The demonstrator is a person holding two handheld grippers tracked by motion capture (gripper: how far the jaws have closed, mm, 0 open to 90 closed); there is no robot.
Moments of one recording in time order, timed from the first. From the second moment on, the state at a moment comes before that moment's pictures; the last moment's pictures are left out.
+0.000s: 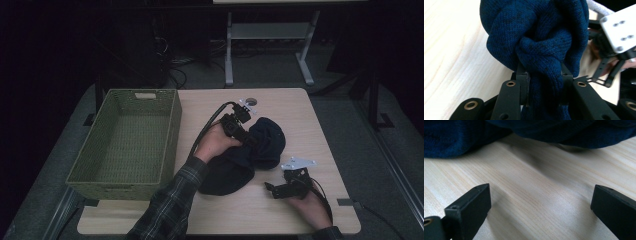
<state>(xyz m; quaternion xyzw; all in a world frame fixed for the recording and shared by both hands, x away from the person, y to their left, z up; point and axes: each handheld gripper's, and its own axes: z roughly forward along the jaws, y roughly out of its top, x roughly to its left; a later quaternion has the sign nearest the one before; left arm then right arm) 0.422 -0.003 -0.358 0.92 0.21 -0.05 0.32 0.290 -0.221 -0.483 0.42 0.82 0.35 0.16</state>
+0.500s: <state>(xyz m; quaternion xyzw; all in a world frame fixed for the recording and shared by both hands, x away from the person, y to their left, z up) 0.446 0.010 -0.386 0.92 0.25 -0.03 0.29 0.290 -0.221 -0.482 0.42 0.82 0.35 0.16</state>
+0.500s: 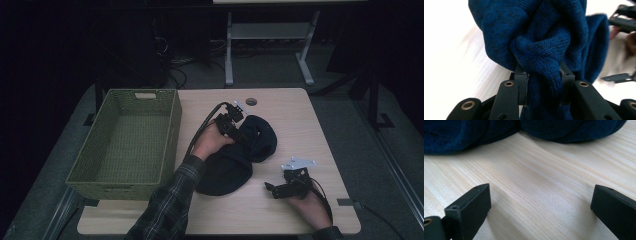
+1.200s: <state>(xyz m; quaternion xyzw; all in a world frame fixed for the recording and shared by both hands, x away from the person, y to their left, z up) 0.465 0.025 -0.421 0.93 0.28 0.01 0.25 0.290 -0.221 -0.483 0.42 0.82 0.35 0.16</state>
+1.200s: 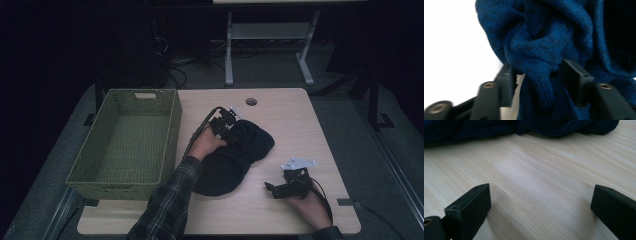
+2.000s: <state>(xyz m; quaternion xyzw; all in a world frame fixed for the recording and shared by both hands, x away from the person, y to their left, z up) 0.415 0.064 -0.374 0.91 0.28 0.05 0.29 0.290 -0.221 -0.483 0.42 0.82 0.35 0.16</state>
